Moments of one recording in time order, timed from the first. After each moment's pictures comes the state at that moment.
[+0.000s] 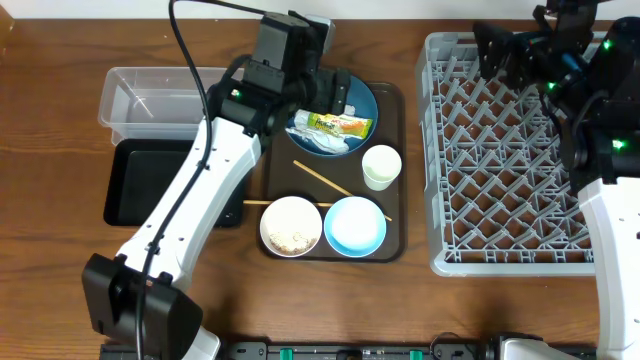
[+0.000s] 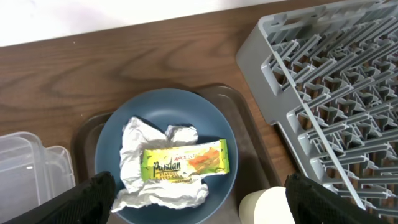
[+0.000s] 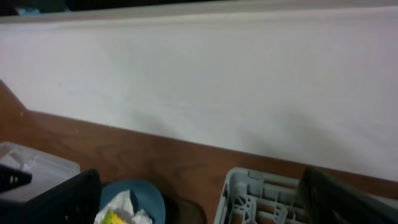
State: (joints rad) left arm -0.40 1.70 1.61 -0.64 0.13 -0.15; right arm -0.05 1.39 1.39 -0.23 -0.43 0.07
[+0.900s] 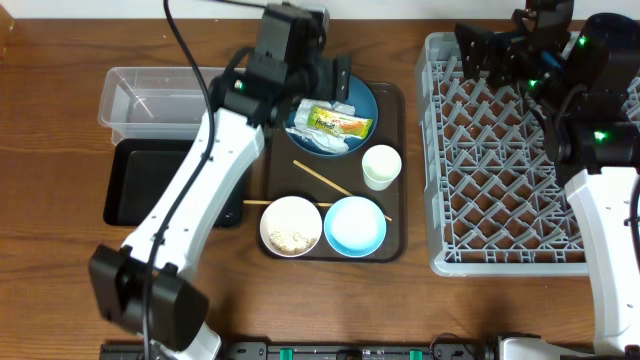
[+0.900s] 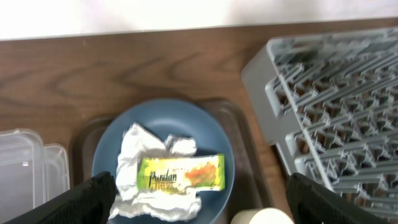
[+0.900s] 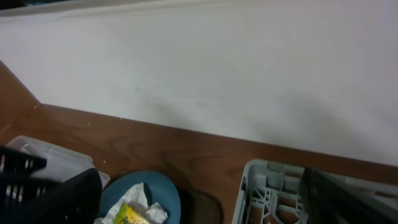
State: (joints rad) left arm -0.40 1.76 1.70 -0.66 0.10 -0.26; right arm 0.00 1.43 1.39 -0.25 -0.42 0.10
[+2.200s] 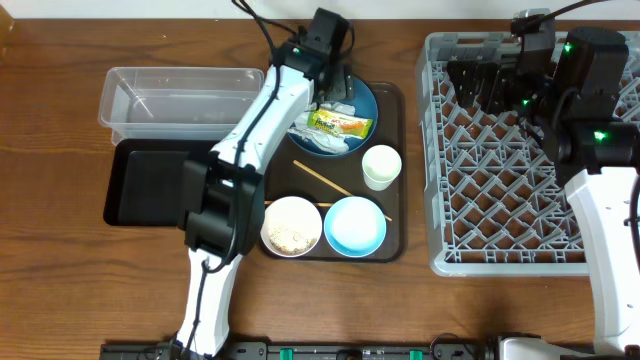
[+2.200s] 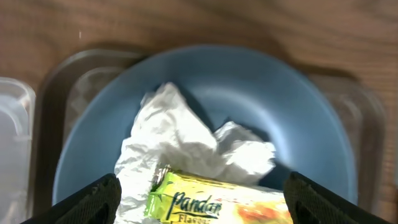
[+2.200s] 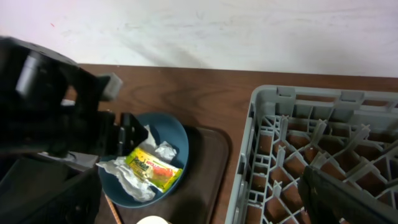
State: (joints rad) left arm -0.41 2.28 2.02 -0.87 -0.08 -0.50; right arm 0.00 1.43 1.39 -0.51 -0.41 0.10
